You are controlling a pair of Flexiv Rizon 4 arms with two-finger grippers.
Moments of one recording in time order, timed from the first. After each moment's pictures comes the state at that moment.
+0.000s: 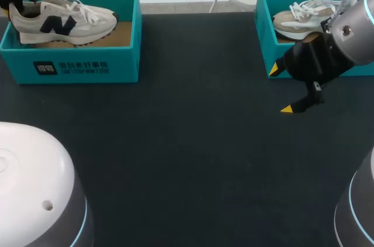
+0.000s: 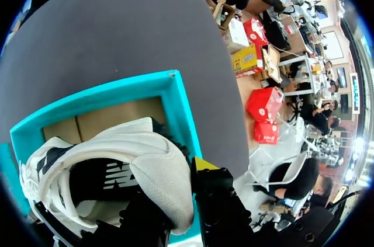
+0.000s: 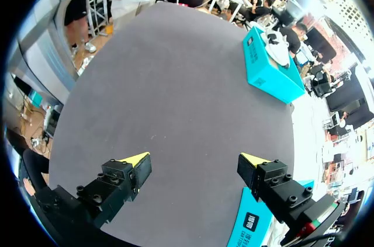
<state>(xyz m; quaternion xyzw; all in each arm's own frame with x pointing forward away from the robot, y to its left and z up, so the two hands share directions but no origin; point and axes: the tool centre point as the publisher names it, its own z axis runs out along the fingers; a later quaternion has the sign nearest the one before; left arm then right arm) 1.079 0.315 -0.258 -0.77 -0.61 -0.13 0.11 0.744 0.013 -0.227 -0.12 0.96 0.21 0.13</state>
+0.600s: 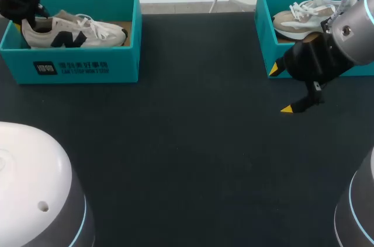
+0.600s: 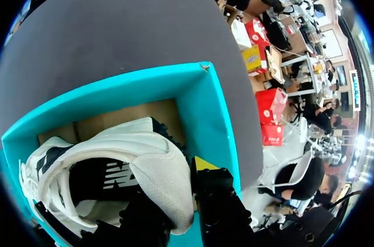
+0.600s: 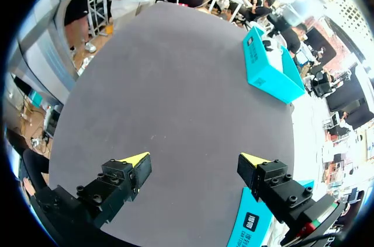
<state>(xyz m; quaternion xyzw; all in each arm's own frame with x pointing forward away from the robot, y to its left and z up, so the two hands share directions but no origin) 1.066 0.294 -0.303 -0.77 -0.61 -0.12 0.12 0.744 0.013 -0.227 -0.12 0.96 0.21 0.13</state>
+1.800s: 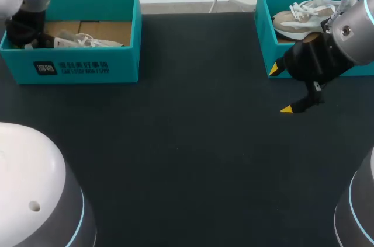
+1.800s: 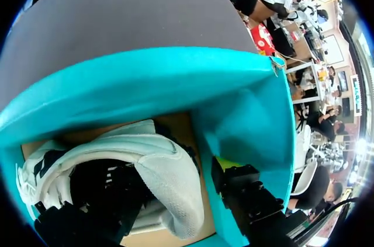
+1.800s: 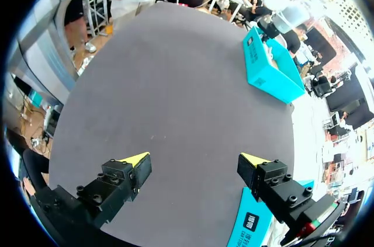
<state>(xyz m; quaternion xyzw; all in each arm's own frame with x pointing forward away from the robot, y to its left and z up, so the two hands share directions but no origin) 1.045 0.302 -0.369 -0.77 -0.62 -0.10 0.14 0.744 0.013 -0.227 -0.12 0.96 0.21 0.13</state>
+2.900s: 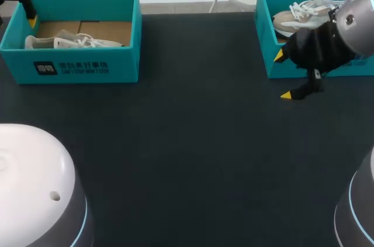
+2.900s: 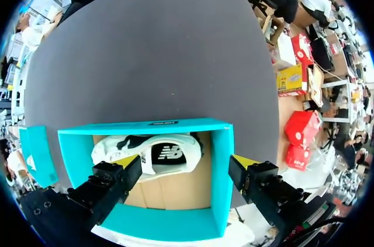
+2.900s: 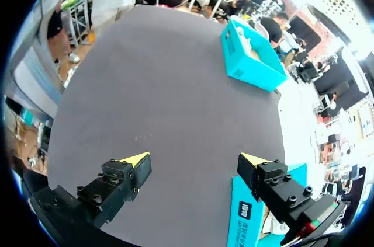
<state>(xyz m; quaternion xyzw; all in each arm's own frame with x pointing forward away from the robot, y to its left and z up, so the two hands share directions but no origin) 1.007 0.276 -0.228 -0.73 -0.69 -0.01 0.00 0.776 0.003 -0.206 -0.04 0.96 0.22 0.16</state>
